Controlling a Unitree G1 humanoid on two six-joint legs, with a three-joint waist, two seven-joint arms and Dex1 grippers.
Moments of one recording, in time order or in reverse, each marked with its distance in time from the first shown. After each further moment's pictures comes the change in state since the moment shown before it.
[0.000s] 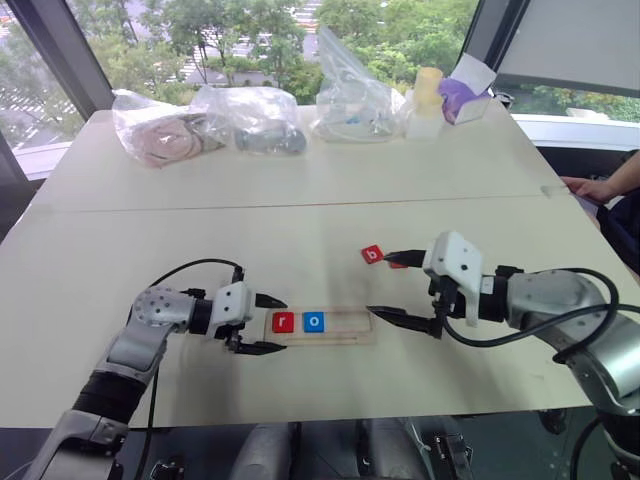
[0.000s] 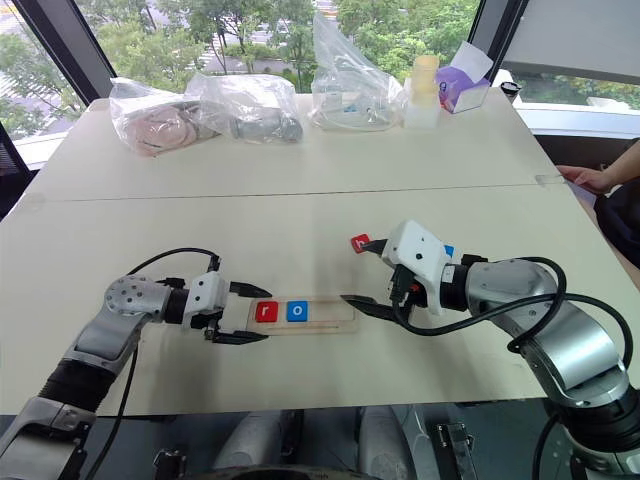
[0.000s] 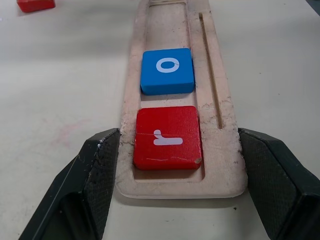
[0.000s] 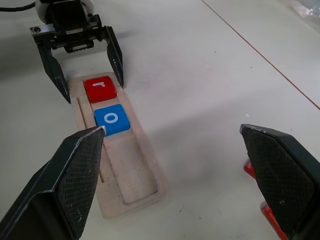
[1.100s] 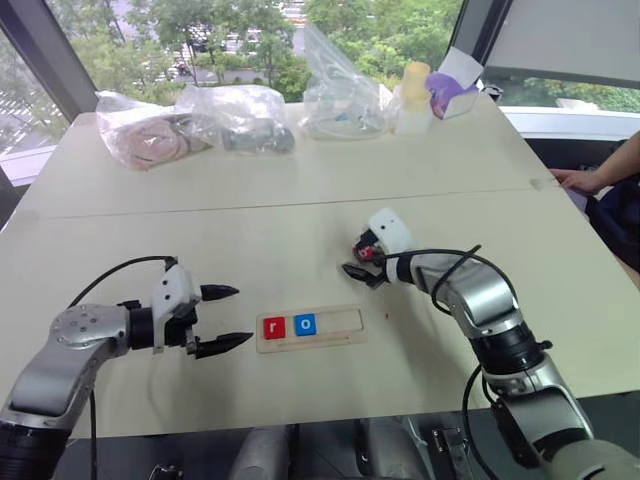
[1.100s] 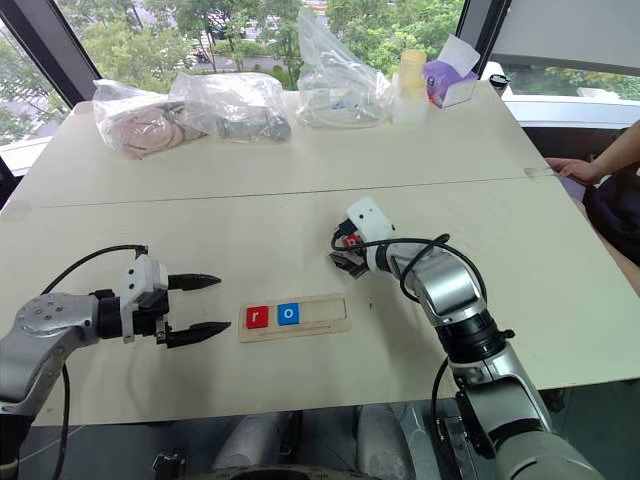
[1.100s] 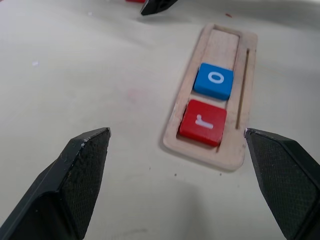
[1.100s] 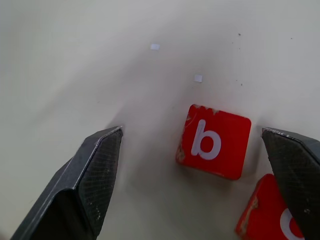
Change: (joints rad) left arm 0.273 0.188 0.289 -0.428 -0.279 0.411 0.221; right arm -0.348 0.426 0.213 0.534 -0.325 0.301 -0.370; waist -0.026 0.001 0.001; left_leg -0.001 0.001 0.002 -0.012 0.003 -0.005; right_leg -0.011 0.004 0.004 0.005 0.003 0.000
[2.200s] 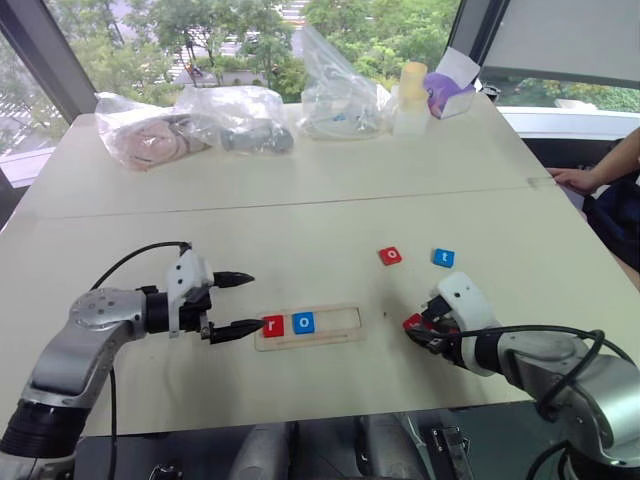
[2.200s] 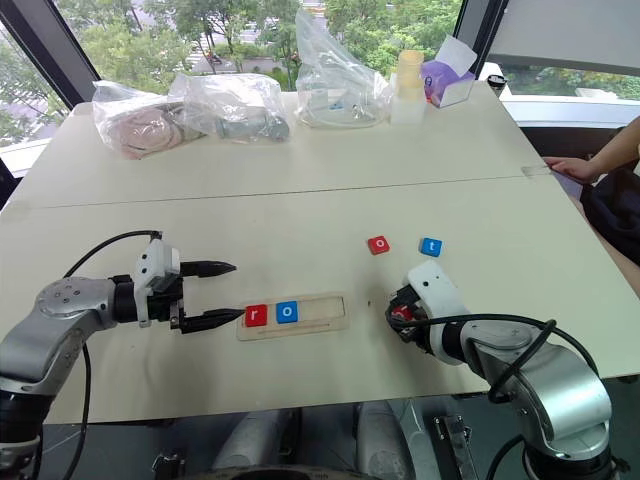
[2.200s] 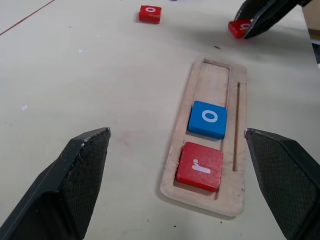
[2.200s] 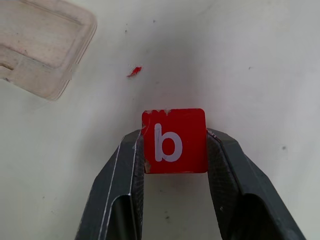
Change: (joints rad) left arm -0.133 -0.046 -0.061 0.074 -0.016 0.010 -0.035; right arm 0.497 -0.152 -0.381 -0.786 0.277 0.568 -0.026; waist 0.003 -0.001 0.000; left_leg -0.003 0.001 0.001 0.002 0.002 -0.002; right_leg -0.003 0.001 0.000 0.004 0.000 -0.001
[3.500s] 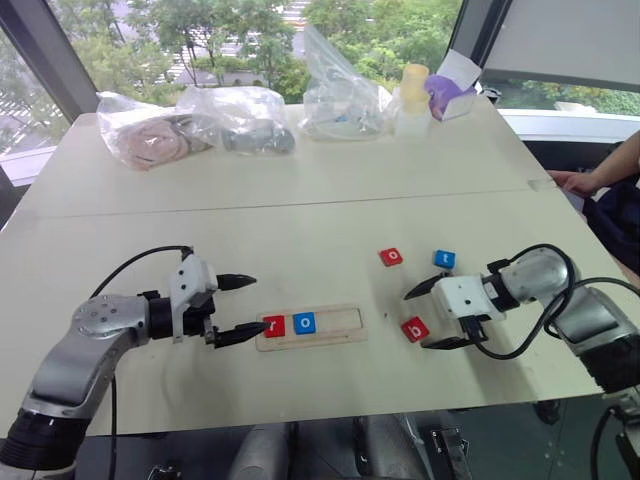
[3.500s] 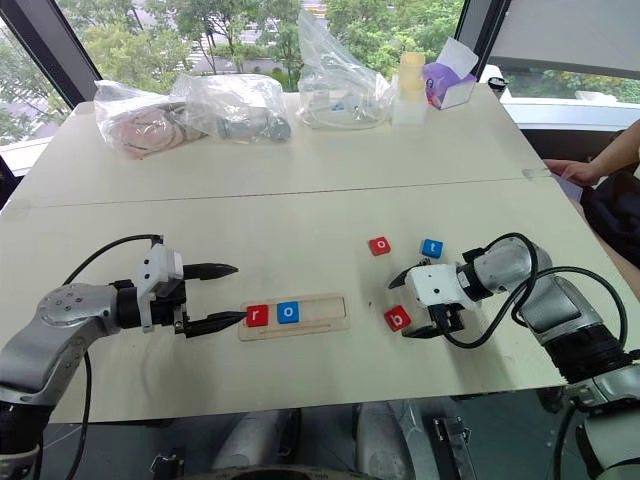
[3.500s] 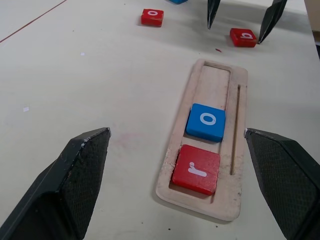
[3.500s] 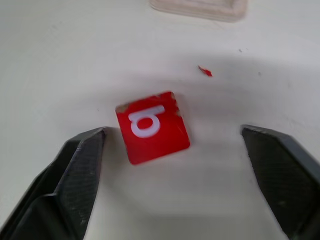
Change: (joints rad) left arm 0.065 -0.003 0.009 -0.081 -0.003 0.009 0.065; right arm -0.319 -0.378 0.428 0.974 -0.388 -1.720 1.033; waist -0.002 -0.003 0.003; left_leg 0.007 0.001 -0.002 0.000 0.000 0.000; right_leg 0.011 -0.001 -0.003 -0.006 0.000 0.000
